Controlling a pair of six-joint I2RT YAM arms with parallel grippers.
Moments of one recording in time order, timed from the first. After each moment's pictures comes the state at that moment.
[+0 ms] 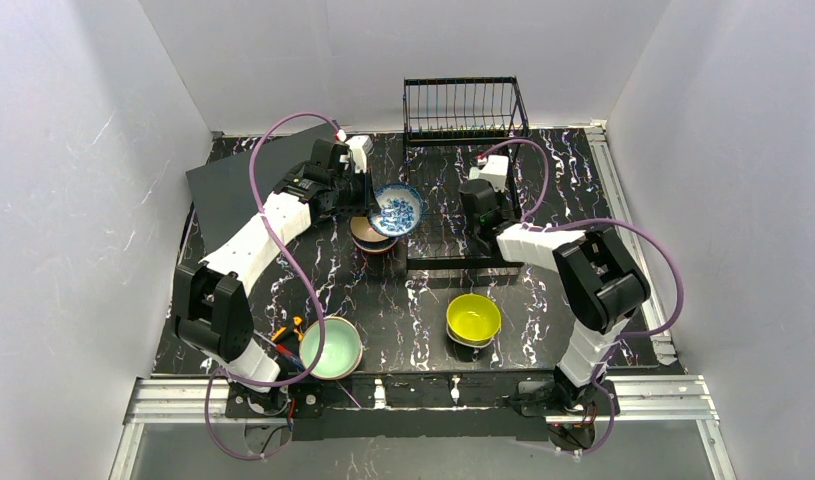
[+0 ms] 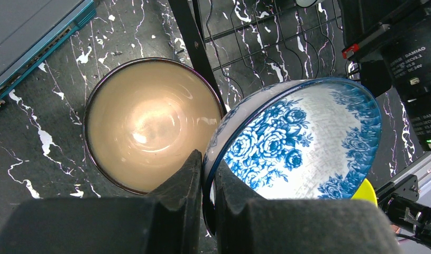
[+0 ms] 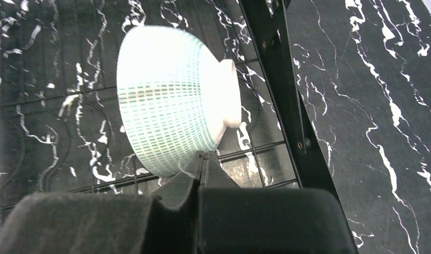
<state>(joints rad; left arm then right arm) -0.41 1.59 1.34 -0.53 0.25 -0.29 0.57 1.77 0.96 0.33 0.68 0.29</state>
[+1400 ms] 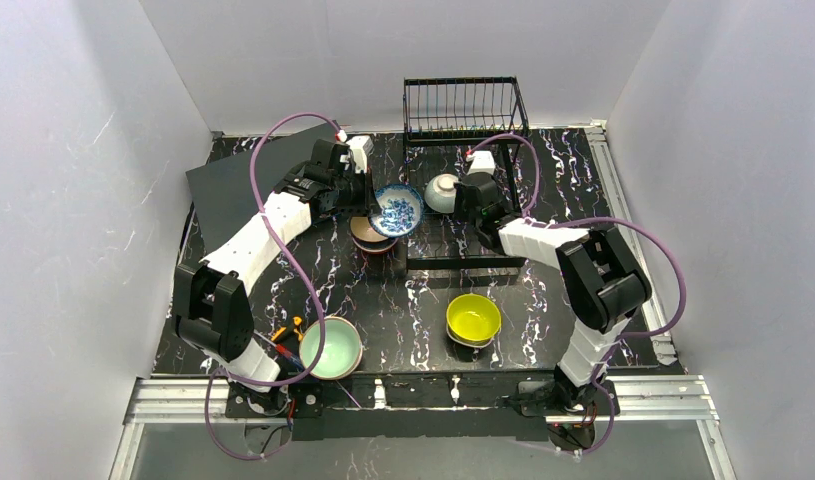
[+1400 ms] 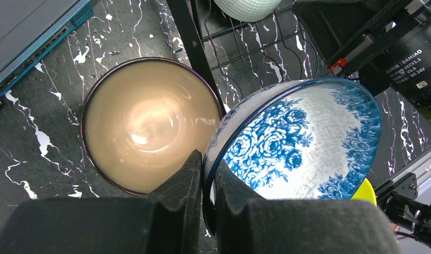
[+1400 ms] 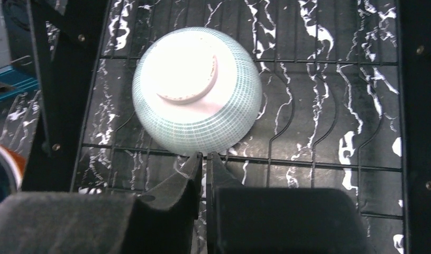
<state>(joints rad) -0.41 1.59 1.34 -0.53 0.26 -0.29 0.55 1.78 1.02 0.28 0.29 0.30</state>
